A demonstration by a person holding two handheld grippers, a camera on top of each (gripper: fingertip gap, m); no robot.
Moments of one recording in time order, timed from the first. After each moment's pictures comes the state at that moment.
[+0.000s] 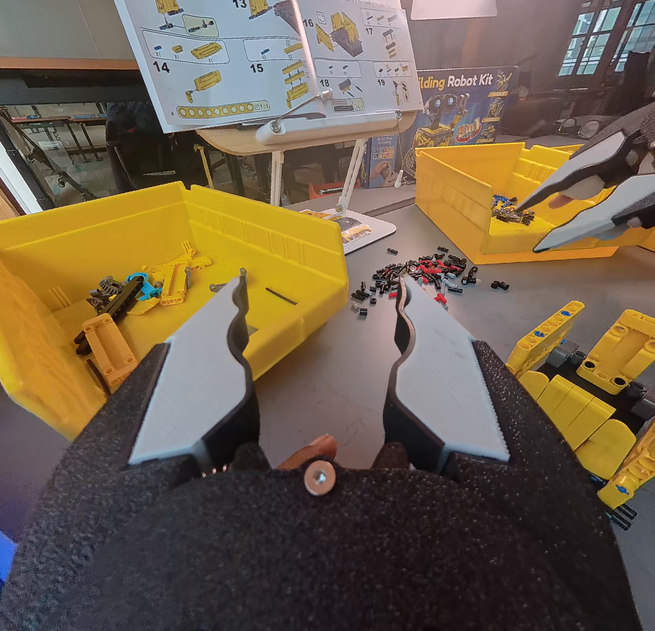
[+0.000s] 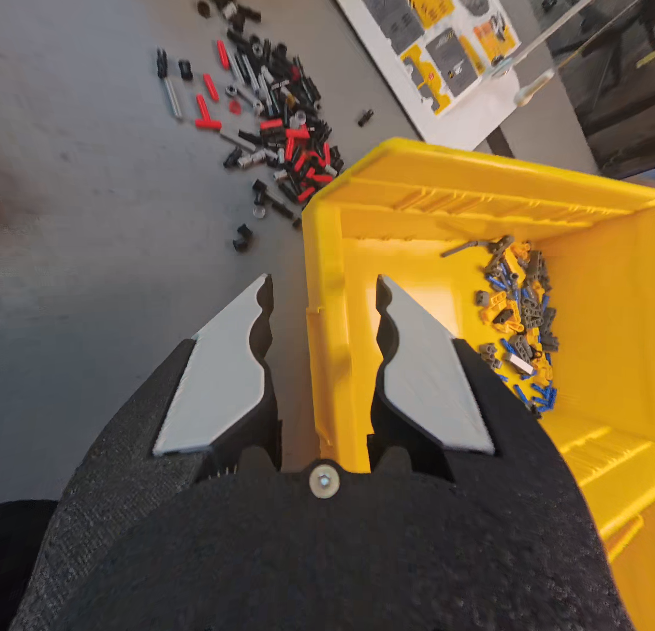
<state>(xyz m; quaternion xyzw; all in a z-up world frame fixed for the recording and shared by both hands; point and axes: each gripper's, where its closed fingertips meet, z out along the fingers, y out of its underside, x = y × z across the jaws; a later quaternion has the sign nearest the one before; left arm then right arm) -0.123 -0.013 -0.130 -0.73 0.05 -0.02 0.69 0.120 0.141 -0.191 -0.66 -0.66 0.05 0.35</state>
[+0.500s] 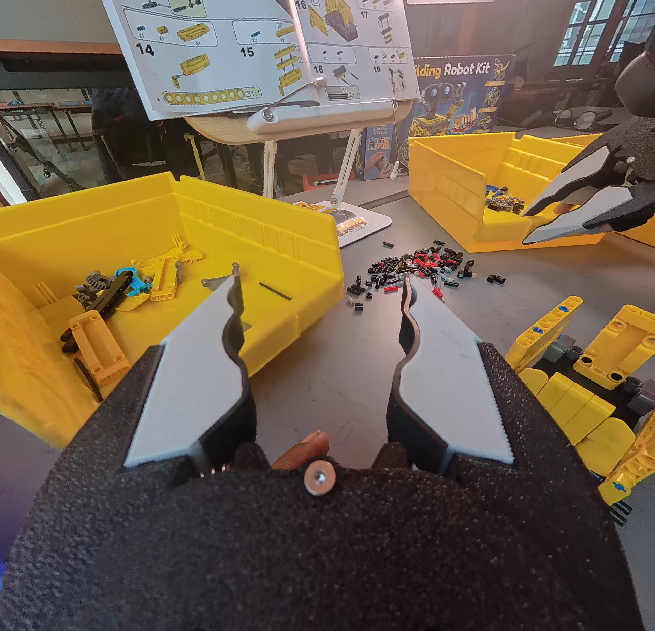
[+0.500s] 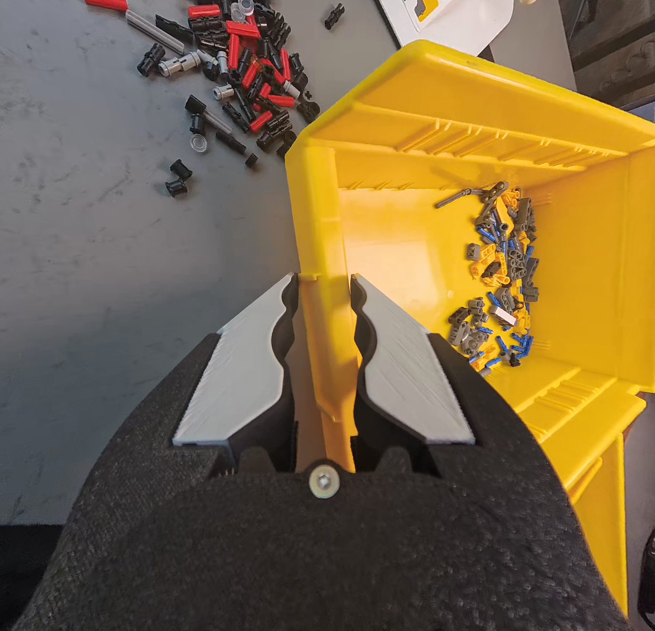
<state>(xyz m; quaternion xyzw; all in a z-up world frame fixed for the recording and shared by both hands) -0.120 -0.010 -0.135 -0.73 0.05 -0.03 0.68 0.146 0.166 -0.211 -0.68 -0.65 -0.04 0.34</state>
